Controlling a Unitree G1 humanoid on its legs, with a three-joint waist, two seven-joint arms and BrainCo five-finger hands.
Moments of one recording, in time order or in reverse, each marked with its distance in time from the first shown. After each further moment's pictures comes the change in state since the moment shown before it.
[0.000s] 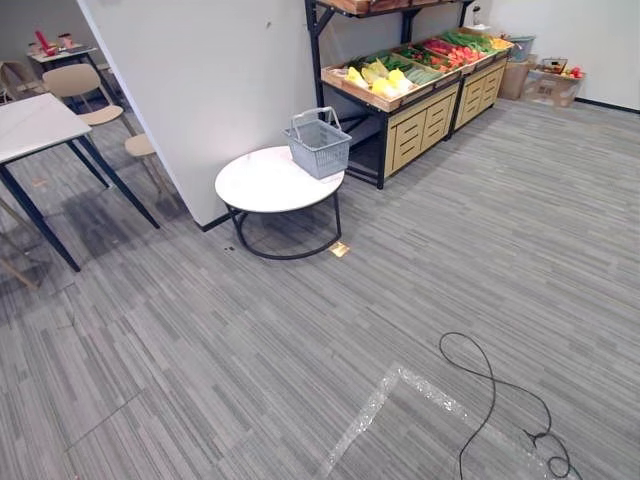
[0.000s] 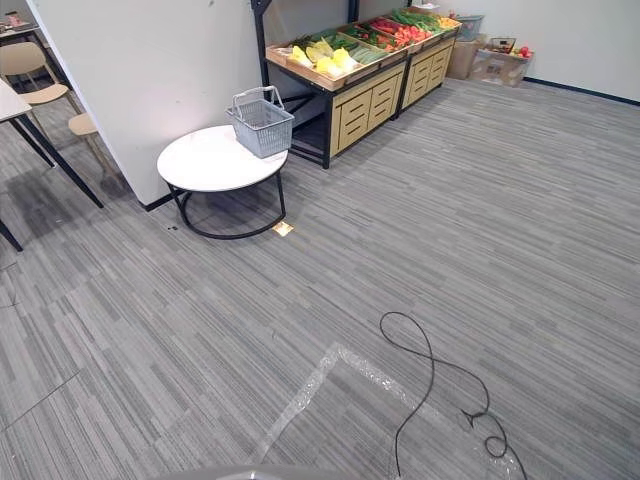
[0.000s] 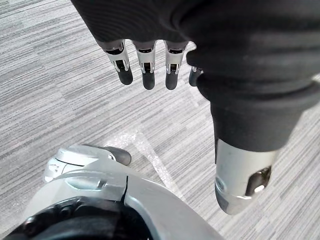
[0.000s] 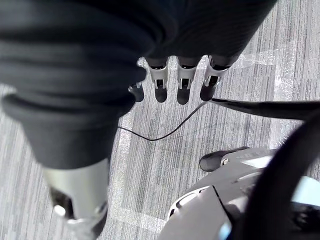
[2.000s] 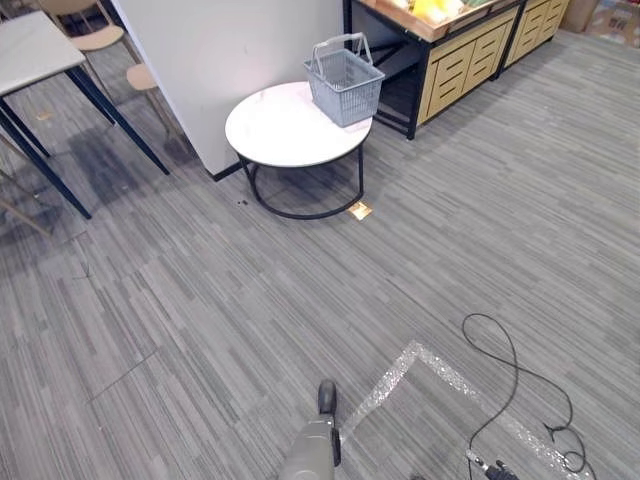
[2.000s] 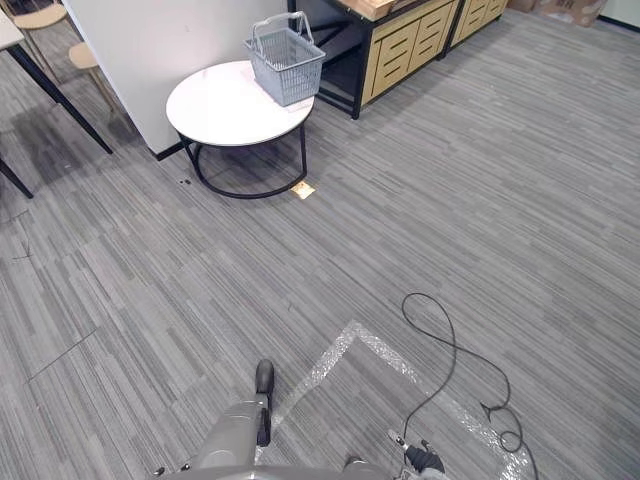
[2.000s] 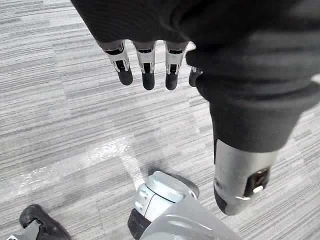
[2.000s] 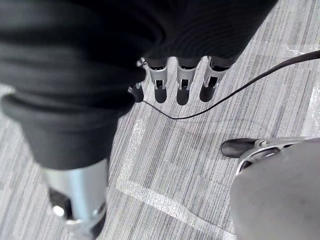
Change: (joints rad) left arm -0.036 -0.034 0.058 -0.052 -0.118 -0.024 0.025; right arm -0.120 -0.013 0.072 -0.048 0.003 -0.024 -0.022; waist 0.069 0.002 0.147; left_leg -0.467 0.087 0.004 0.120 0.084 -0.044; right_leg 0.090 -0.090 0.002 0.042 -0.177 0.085
